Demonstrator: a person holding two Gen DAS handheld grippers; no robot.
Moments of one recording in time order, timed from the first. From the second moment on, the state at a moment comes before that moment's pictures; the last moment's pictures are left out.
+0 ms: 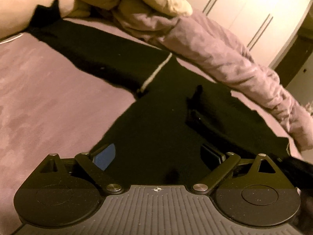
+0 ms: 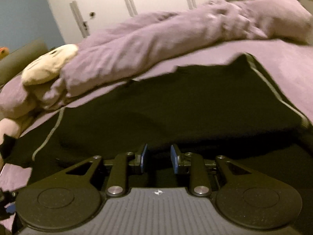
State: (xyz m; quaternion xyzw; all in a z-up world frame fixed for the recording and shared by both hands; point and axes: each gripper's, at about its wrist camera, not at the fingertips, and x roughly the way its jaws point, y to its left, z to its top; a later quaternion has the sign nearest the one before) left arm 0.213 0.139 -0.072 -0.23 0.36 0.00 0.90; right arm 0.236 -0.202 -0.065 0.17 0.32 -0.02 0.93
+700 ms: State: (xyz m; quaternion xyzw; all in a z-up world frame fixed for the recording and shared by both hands) left arm 0.207 0.228 -0.070 -0.26 0.36 0.11 0.89; right arm 0.255 -0.149 -0.081 0.08 0.31 0.00 0.95
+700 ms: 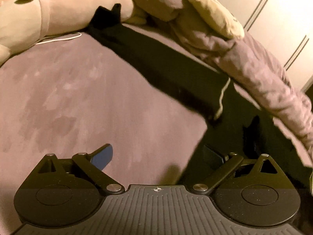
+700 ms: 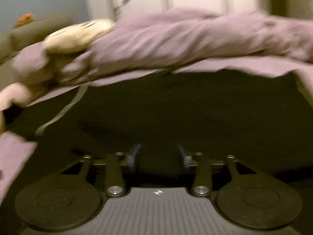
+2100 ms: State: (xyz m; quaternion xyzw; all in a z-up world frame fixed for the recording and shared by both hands) left arm 0.385 0.414 -0.108 -0.40 0.27 0.23 0.84; right arm 0.230 -0.208 -0.123 0.15 0.23 -0.04 0.96
